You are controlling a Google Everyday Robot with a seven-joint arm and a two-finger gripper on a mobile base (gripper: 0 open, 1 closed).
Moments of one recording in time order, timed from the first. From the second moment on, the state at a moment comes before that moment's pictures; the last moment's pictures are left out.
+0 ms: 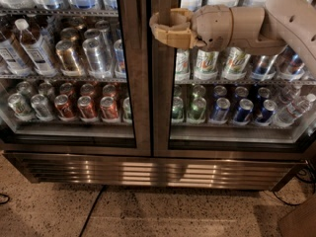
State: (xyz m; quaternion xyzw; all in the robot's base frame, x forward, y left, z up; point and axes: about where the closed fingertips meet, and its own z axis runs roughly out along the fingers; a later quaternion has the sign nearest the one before) arm 0.571 -0.003 1.011 -0.59 0.42 0.41 0.56
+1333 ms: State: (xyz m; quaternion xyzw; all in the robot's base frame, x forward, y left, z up) arm 0.587 0.006 1.011 -0.59 0.42 0.41 0.56
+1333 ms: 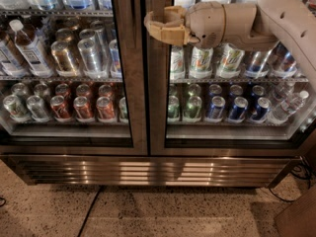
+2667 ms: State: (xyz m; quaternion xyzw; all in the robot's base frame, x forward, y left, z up) arm 0.583 0.006 1.014 -0.57 0.42 0.41 0.58
